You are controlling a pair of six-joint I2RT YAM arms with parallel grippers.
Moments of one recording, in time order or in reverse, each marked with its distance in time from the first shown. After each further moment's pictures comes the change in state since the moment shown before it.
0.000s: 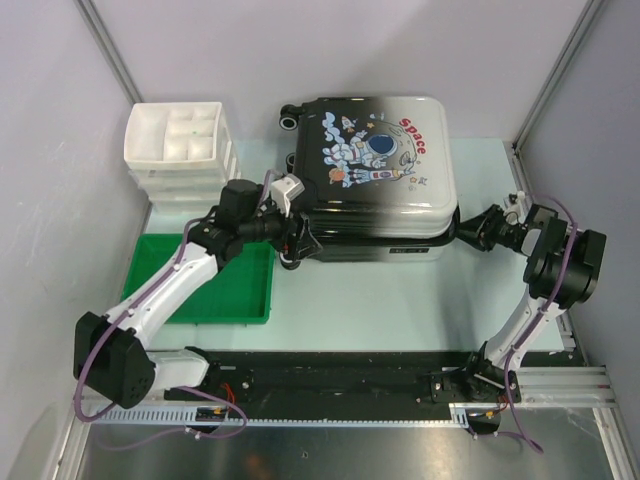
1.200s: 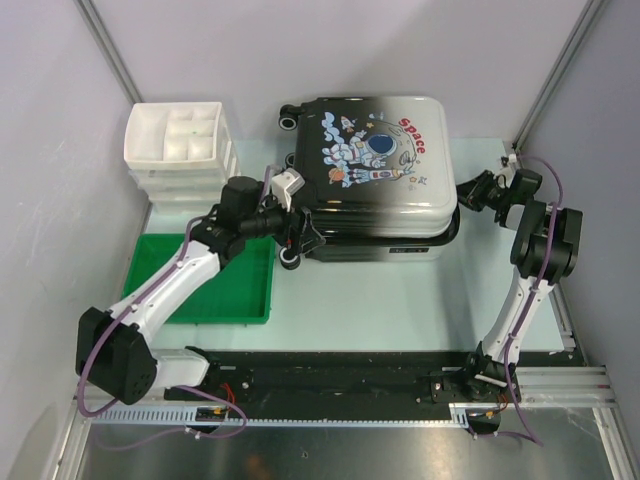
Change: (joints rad) left arm 0.000 0.021 0.003 0.105 -0.006 -0.022; right arm 0.121 0.225 0.327 0.304 0.110 0.209
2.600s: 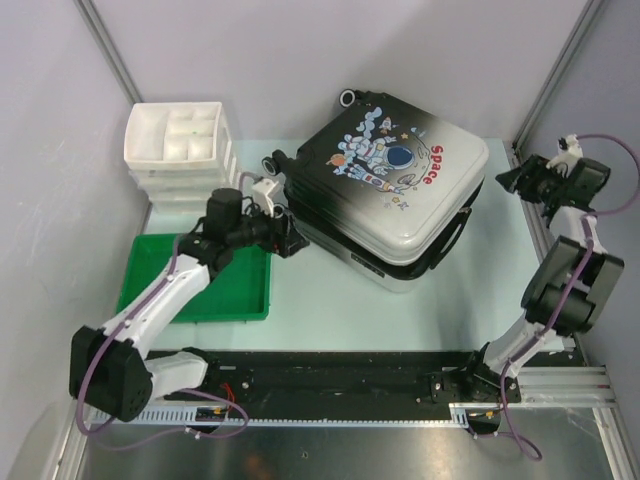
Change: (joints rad) left arm 0.100 -0.119 -0.122 0.037 -0.035 -0.087; right arm -0.220 -0.527 -0.111 -0.412 0.167 -0.480
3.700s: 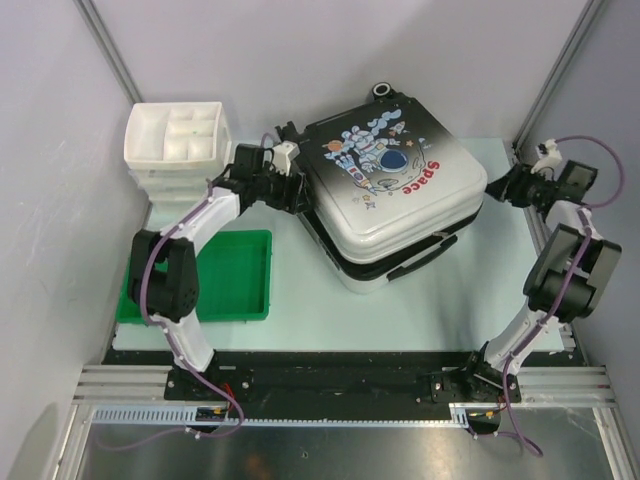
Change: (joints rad) left arm 0.067 0.645 0.499 -0.124 -0.066 0.161; right arm 0.077 0.198 0.101 -0.035 -0.090 -0.134
